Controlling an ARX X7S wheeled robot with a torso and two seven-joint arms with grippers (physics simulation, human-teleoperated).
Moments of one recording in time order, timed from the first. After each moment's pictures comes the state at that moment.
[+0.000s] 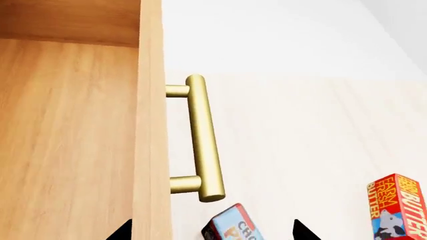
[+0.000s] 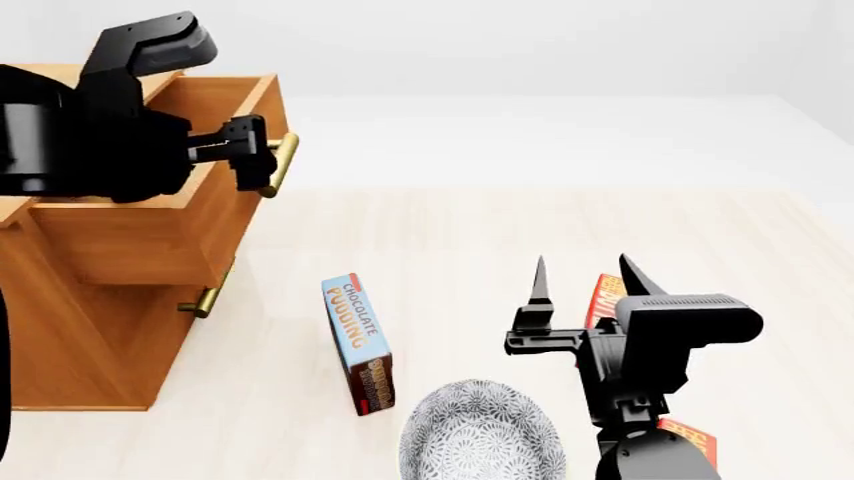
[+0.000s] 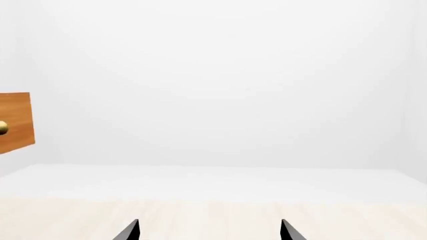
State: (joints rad) left arm -1.50 -0.47 0.24 -0.57 -1.00 -1.54 -0.23; right arm 0.21 0.26 -0.19 -0.35 0.27 0.30 0.25
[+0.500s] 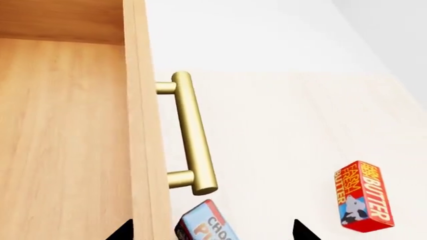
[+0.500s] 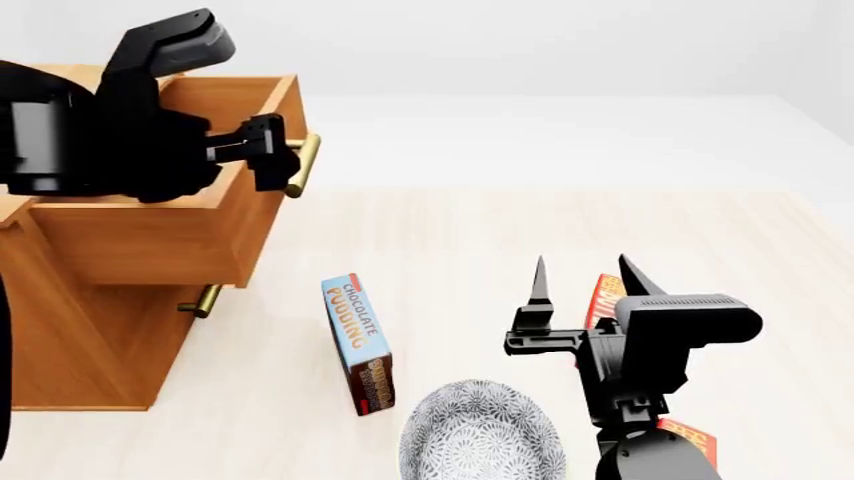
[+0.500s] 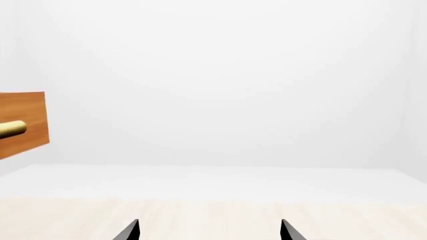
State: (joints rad) left arm -1.51 -0.47 0.27 -0.58 -1.11 -1.53 -0.23; right arm 0.21 0.27 -0.20 -0.35 0.28 0.30 0.26
